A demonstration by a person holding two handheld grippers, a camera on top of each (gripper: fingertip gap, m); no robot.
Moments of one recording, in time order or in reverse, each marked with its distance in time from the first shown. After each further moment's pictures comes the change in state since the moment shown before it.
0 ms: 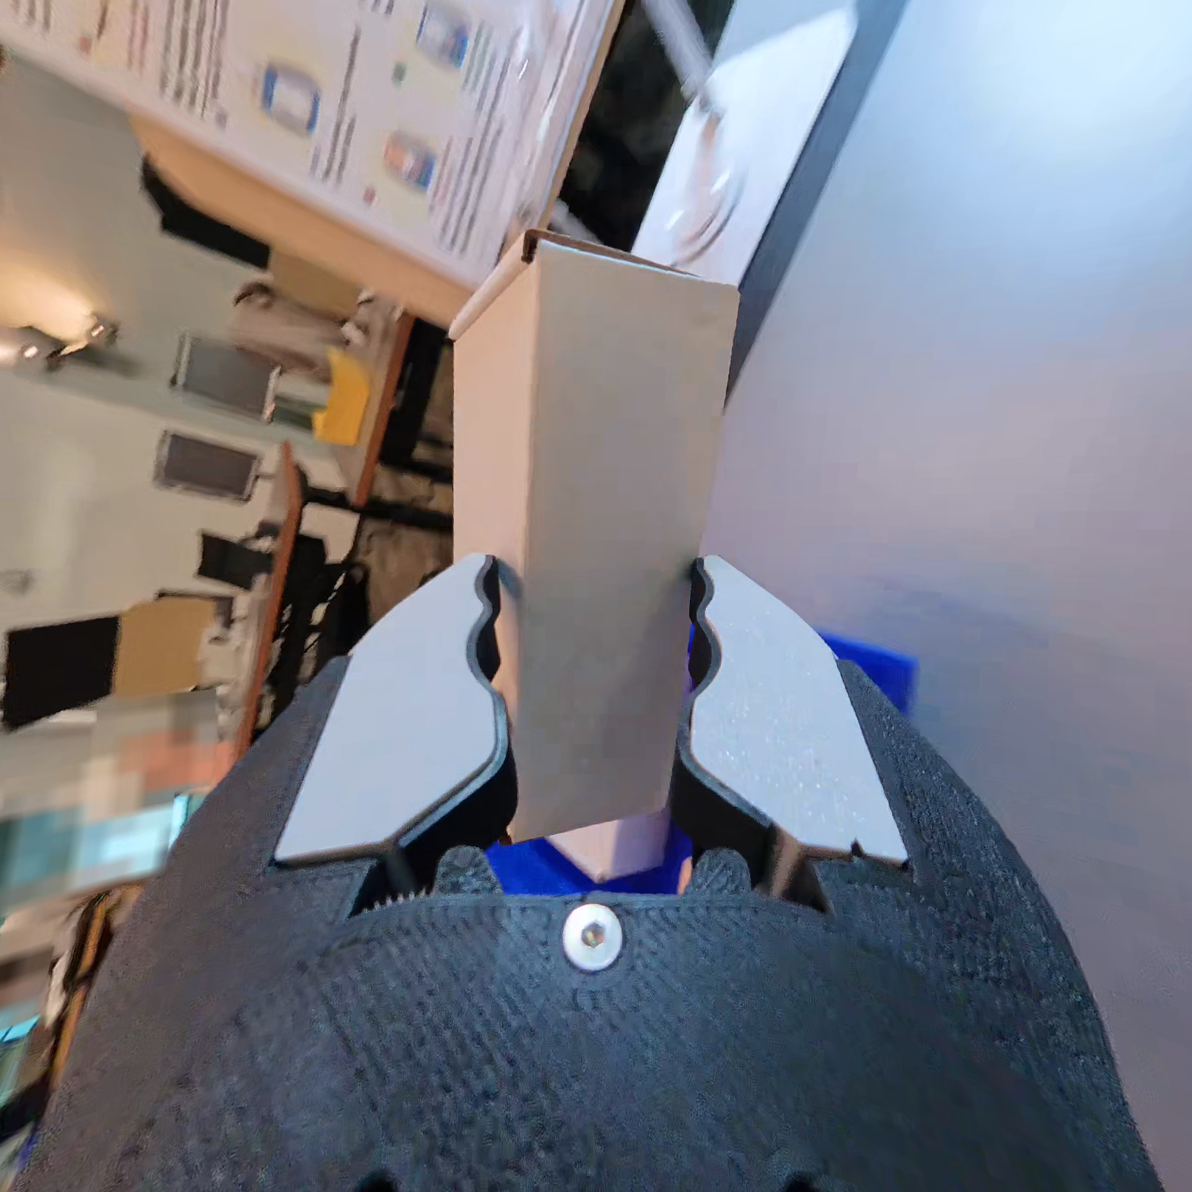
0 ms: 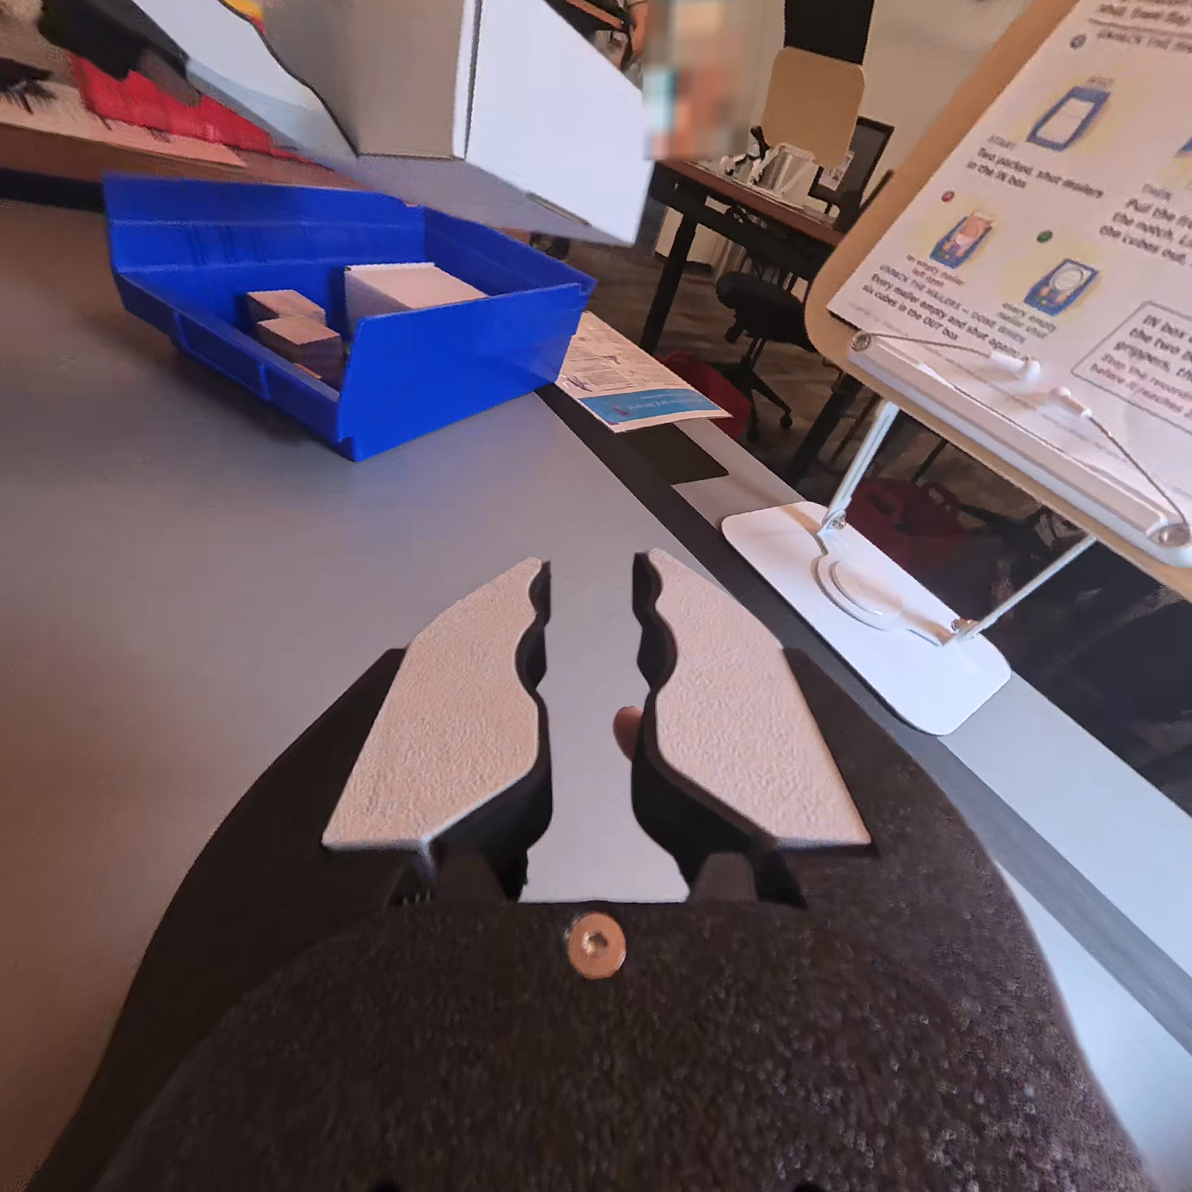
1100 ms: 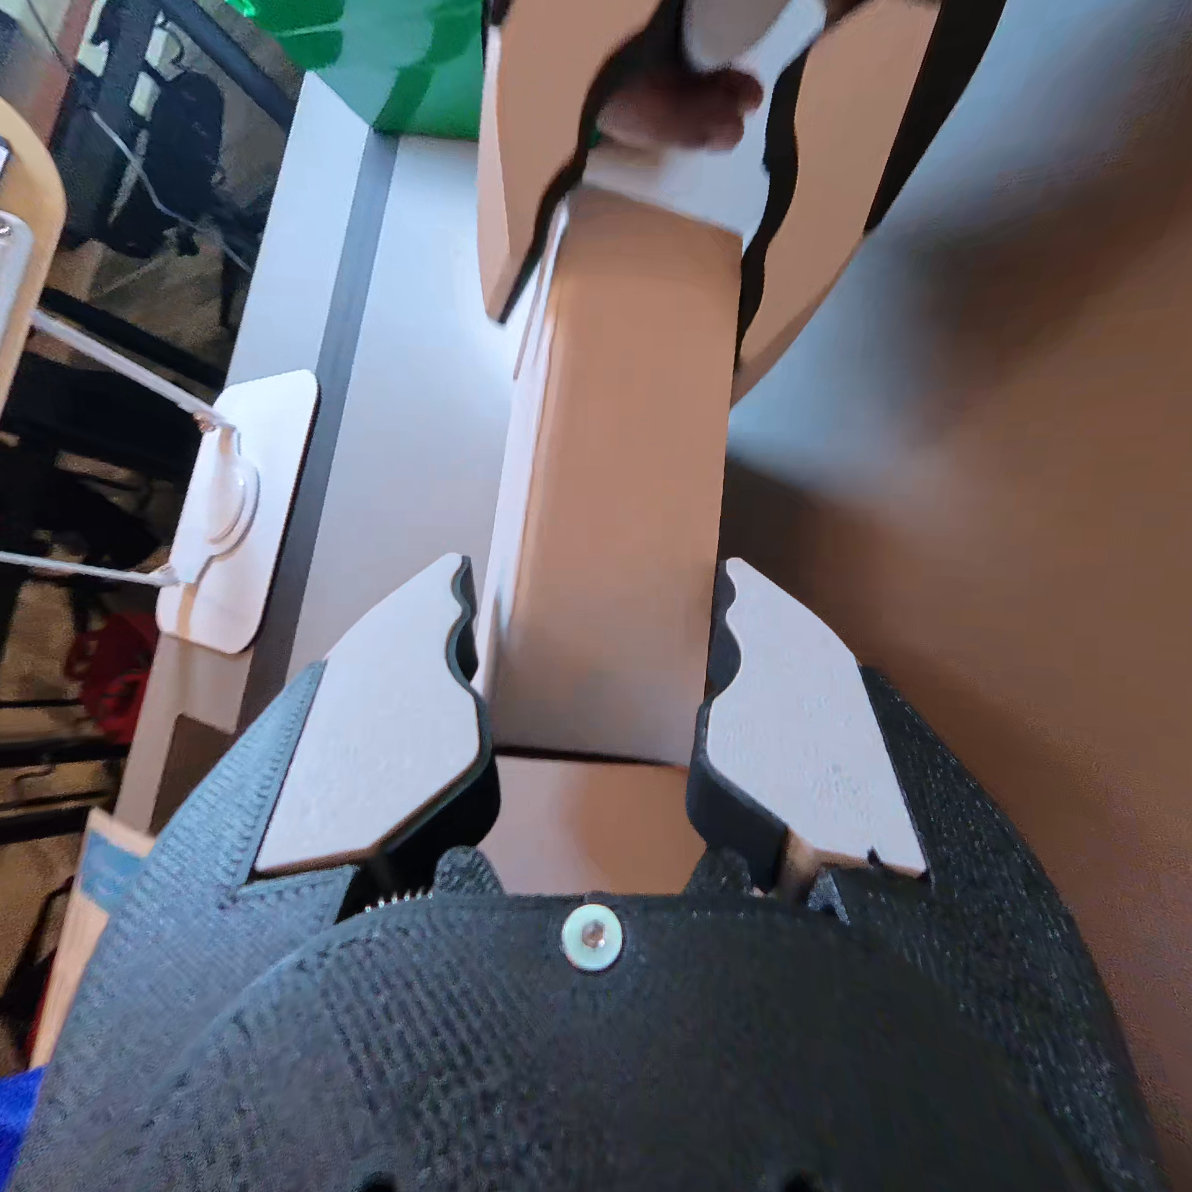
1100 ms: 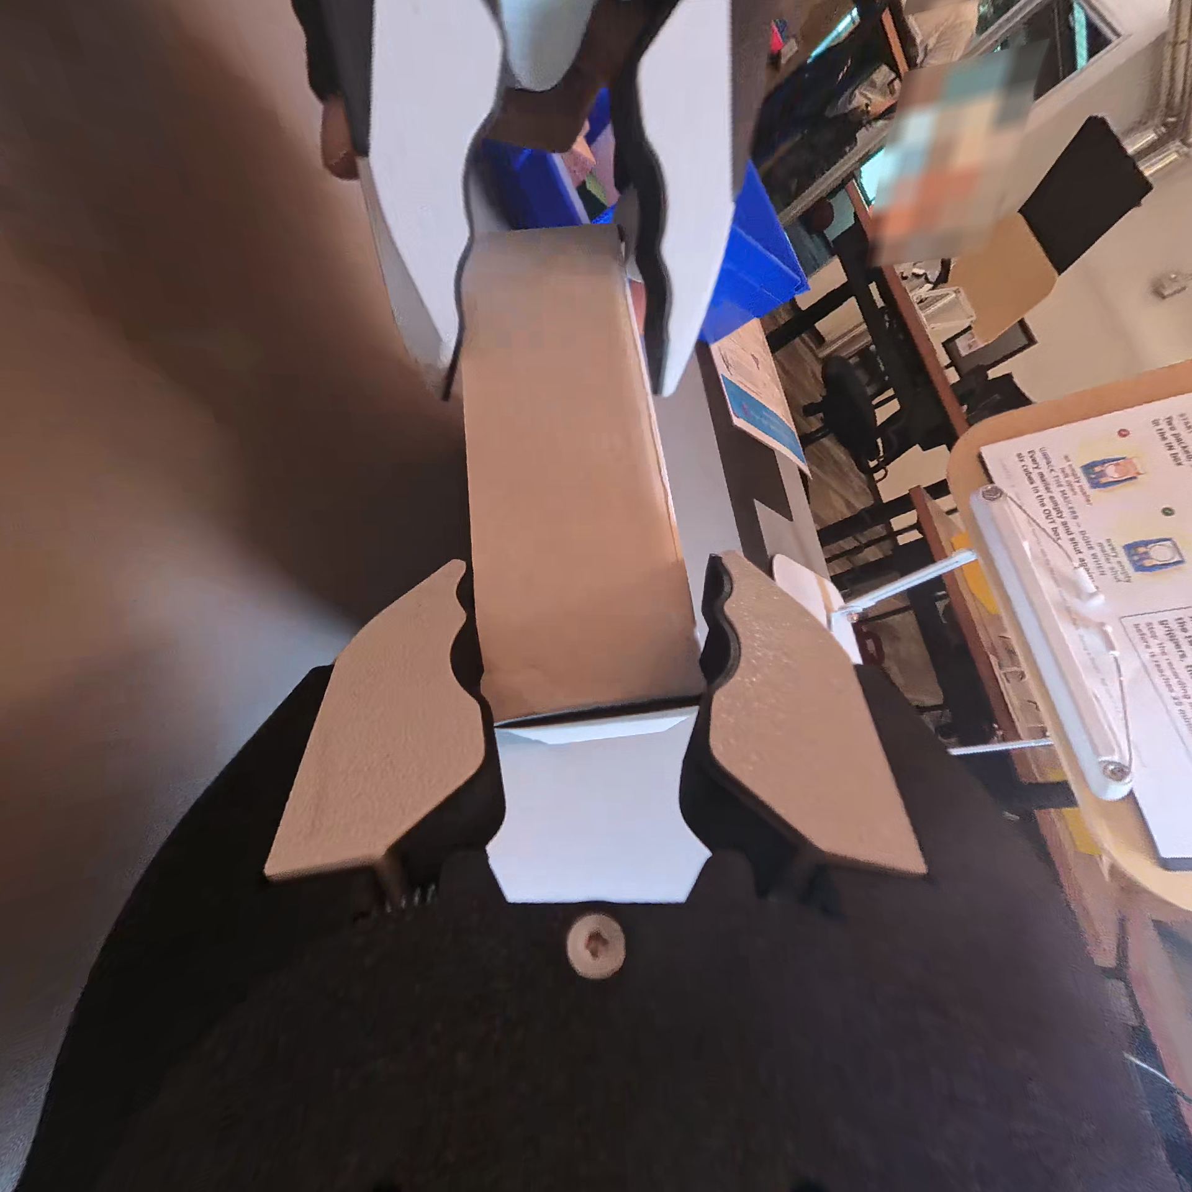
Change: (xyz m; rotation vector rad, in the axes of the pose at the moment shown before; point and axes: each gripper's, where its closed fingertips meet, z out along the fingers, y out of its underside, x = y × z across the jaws) left arm 0.196 -0.100 0.027 0.282 0.491 -0.019; right arm -0.058 0.042 -0.038 -0.064 -0.214 -0.576
